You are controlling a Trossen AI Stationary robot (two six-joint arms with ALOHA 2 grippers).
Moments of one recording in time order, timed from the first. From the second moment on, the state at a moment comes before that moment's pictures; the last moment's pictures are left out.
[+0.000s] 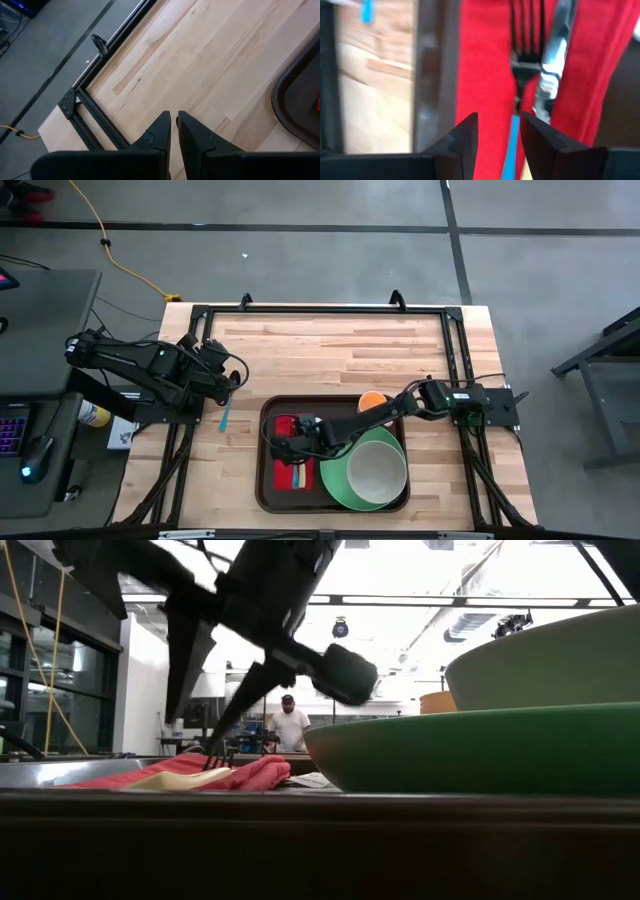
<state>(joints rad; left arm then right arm) -0.28 1.00 1.09 -1.53 -0.71 -0.88 0.31 2.36 2.01 -0.68 0.22 1.72</state>
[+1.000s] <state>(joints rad) -0.27 0.87 1.01 -1.57 -0.70 -0.92 0.15 1.71 2.01 -1.26 0.75 0.94</state>
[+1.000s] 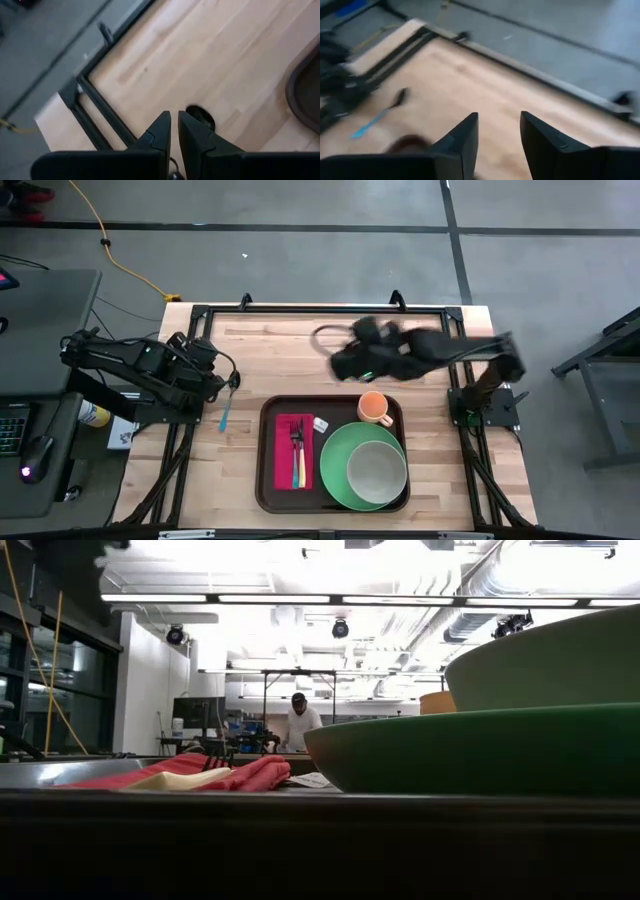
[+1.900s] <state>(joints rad) -0.26 0.82 0.75 -1.39 -0.48 -1.39 0.13 0.78 1.11 -1.25 0.81 0.99</state>
